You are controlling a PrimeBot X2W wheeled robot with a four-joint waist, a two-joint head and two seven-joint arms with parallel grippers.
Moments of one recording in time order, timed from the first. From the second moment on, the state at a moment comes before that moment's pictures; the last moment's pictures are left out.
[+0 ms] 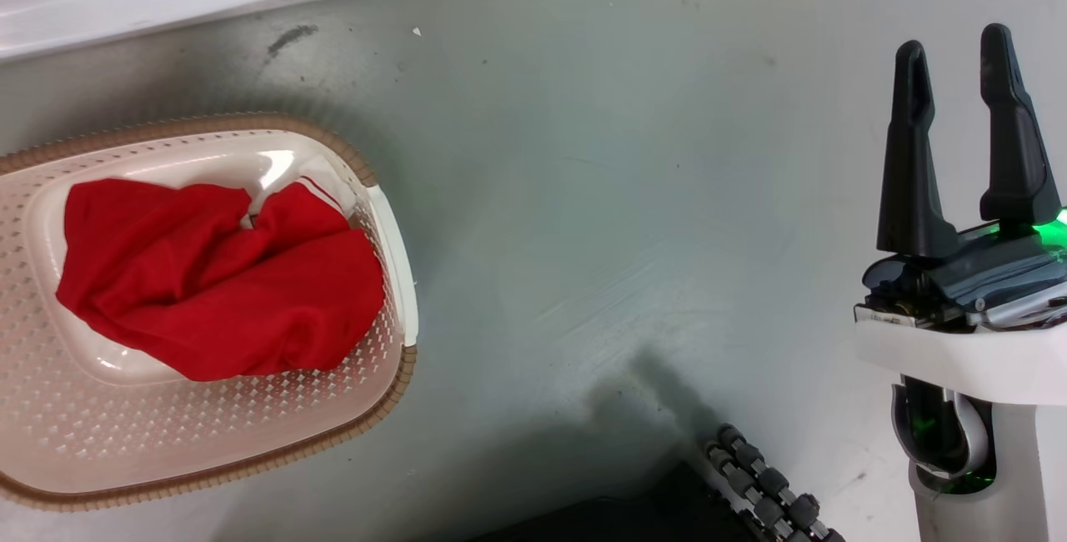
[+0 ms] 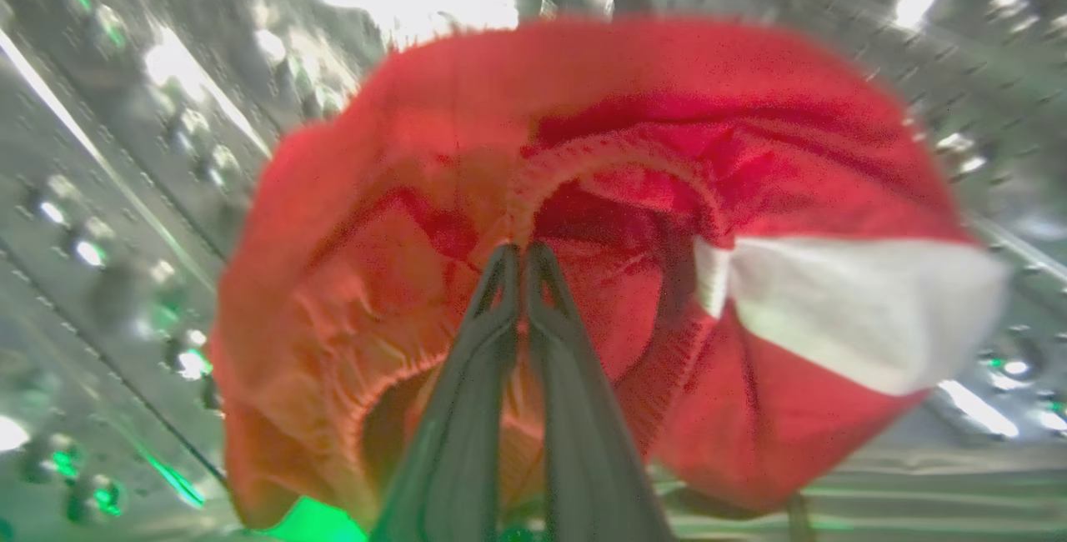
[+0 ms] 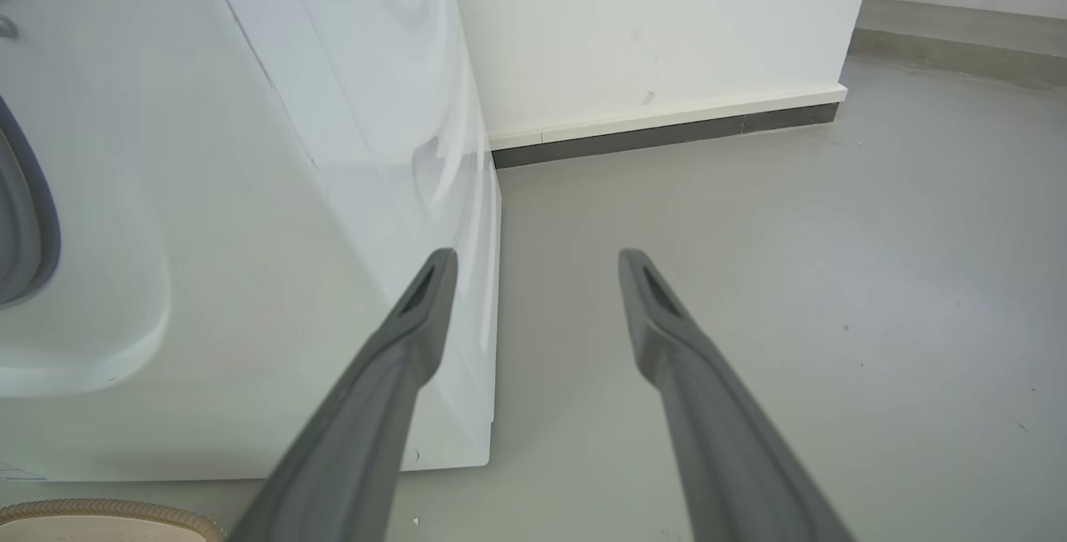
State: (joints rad) left arm -1.85 0.46 -0.11 1.26 0.03 -0.07 0.35; right arm -0.31 -0.05 0.08 -0.25 0.32 0.13 -0.26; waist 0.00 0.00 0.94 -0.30
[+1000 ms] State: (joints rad) left arm -1.22 0.31 -0.20 1.20 -0.16 -0.13 -0.26; right arm -0.20 -0.05 0.10 -0.15 0.23 0.13 -0.26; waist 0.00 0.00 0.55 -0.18
